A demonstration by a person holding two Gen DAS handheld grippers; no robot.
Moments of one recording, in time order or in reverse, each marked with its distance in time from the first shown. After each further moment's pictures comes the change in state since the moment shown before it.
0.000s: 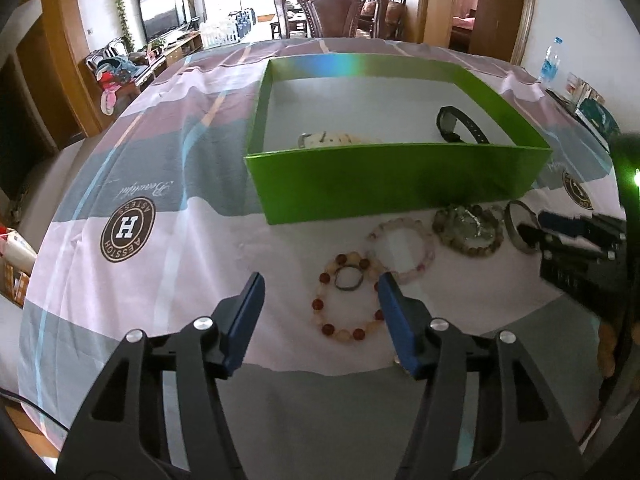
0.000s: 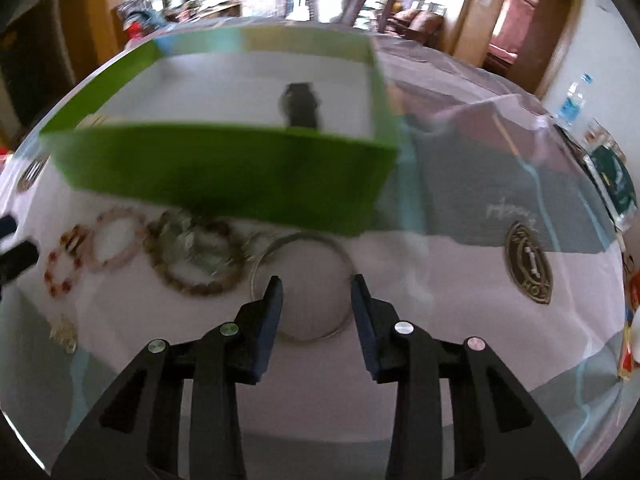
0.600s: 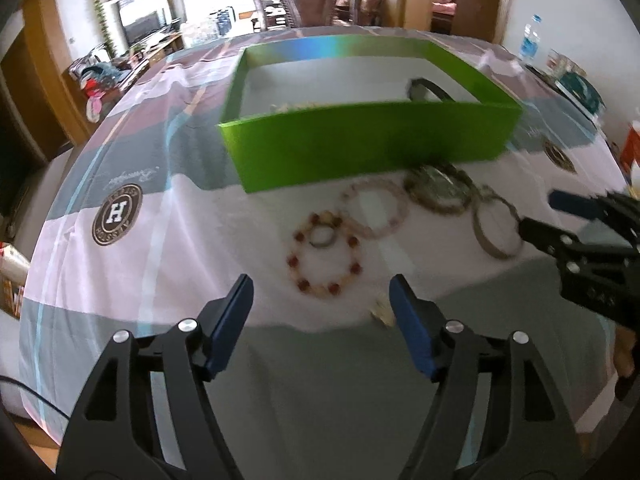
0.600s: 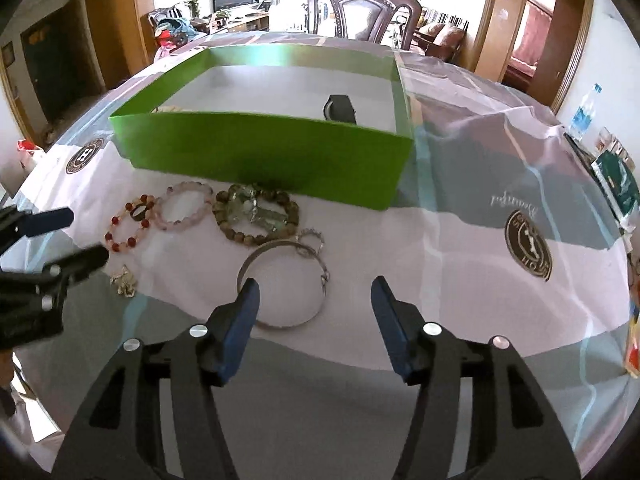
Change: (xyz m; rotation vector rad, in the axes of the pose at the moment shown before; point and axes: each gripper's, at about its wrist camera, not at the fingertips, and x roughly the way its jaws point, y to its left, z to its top) left arm -0.012 -0.021 -0.028 0.092 0.028 -0.041; right arm -0.052 0.010 -0.034 -0.015 -0.047 0.107
